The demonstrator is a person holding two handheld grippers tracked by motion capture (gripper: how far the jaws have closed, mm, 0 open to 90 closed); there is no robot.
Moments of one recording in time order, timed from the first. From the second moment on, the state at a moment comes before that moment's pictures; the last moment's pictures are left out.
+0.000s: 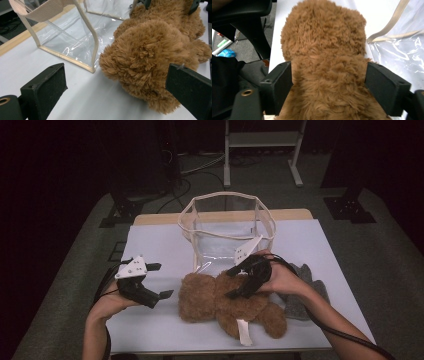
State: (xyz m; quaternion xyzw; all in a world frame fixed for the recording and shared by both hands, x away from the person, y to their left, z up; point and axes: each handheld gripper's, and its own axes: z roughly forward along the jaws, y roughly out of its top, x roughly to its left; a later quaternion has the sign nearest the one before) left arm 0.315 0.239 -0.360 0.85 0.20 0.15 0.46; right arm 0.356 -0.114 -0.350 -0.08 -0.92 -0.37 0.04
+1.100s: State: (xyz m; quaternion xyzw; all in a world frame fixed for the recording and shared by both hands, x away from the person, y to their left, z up) left arm 0.311 0.243 -0.364 0.85 0.21 0.15 0.46; right arm 0.343 -0.108 -0.379 -0.06 -0.94 -0.35 0.01
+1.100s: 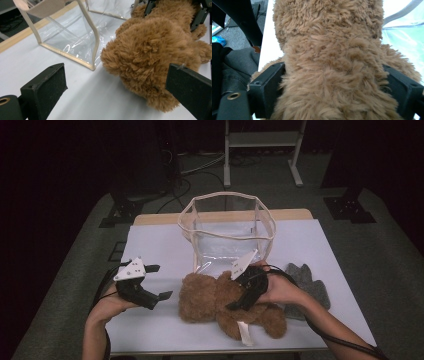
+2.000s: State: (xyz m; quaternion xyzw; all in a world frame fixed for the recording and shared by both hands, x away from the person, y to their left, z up) left arm 0.312 0.245 -0.367 0.85 0.21 0.15 0.46; right arm 0.339 -0.112 -0.384 -0.07 -0.94 -0.34 -0.01
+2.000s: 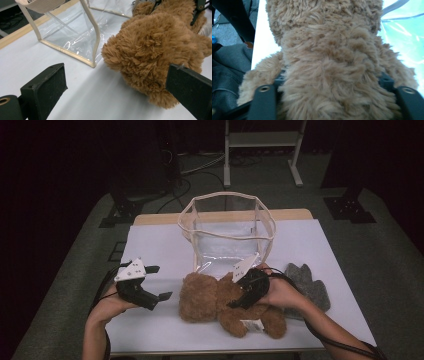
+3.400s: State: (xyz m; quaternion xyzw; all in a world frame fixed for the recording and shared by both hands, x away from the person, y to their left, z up) left arm 0.309 0.268 -0.363 0.83 0.24 0.17 0.47; right arm 0.335 -0.130 -0.282 -0.05 -0.92 -0.39 -0.03
